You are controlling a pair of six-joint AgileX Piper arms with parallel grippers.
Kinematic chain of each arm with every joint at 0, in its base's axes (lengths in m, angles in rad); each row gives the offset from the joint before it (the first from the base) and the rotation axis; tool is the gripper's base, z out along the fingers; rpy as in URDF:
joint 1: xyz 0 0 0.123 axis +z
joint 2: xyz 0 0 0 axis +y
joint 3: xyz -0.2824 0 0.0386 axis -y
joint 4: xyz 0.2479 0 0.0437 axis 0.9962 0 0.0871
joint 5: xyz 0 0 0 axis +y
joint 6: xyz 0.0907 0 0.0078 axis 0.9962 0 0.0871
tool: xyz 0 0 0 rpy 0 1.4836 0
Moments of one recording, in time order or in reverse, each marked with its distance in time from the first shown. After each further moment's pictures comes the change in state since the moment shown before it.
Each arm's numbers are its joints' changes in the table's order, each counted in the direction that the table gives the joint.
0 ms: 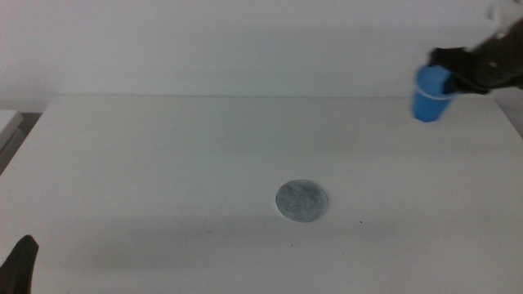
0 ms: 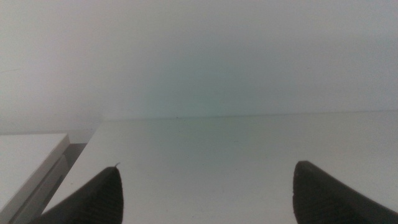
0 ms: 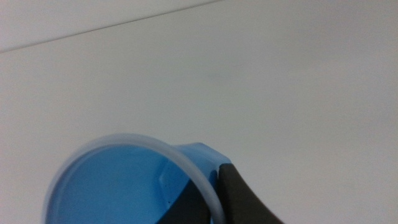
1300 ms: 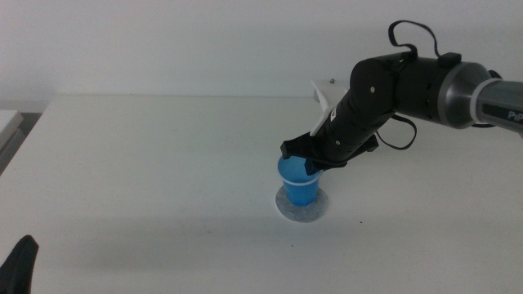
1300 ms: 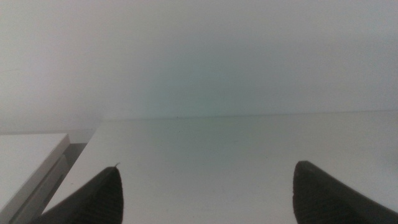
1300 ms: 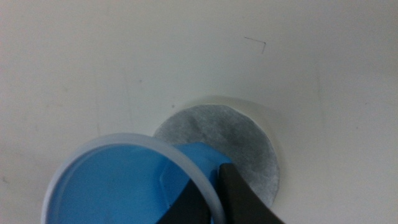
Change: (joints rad) left arm 0.000 0.000 0.000 0.000 0.000 0.000; right arm 0.464 0.192 0.001 0.005 0.030 0.024
